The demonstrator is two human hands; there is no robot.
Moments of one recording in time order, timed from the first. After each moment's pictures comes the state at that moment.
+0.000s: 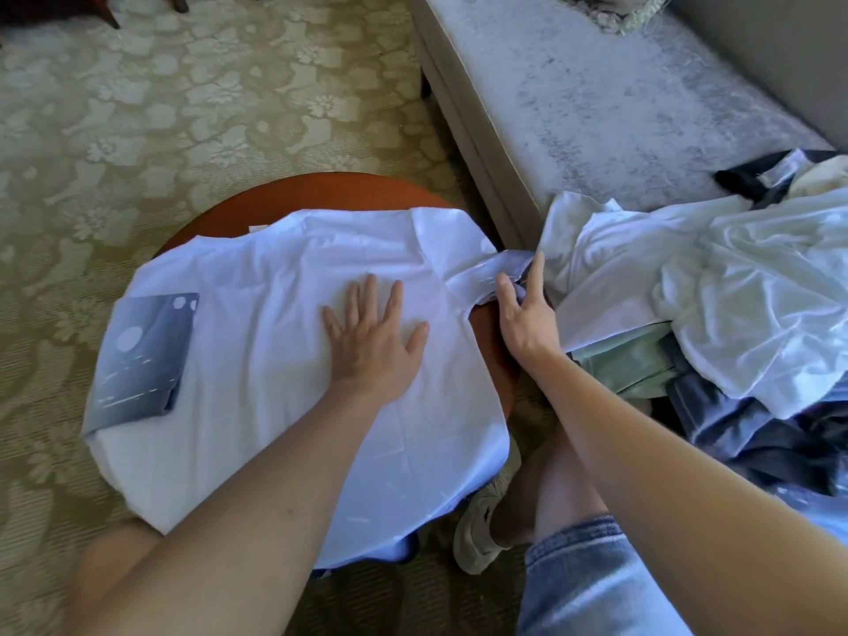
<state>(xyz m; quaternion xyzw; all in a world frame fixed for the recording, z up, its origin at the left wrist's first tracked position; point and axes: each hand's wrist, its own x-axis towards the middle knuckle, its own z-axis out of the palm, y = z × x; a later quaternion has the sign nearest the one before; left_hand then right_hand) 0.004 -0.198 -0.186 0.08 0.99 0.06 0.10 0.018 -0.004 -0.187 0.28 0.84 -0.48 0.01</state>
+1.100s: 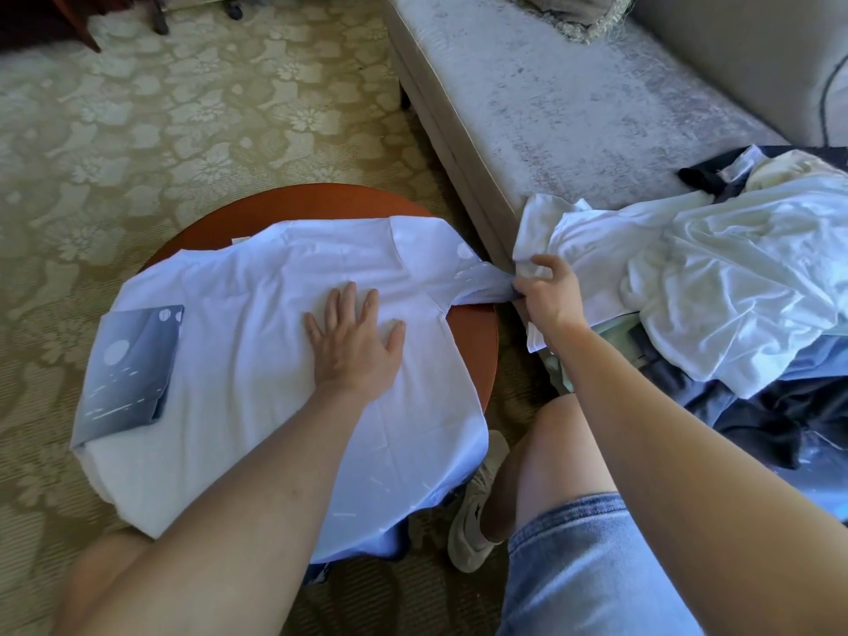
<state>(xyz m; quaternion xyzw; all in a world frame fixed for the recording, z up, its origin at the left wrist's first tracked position) 0.006 -0.196 -0.187 0.06 0.99 0.06 0.06 0.017 0.046 -0.165 0.33 0.72 -0.61 -0.04</state>
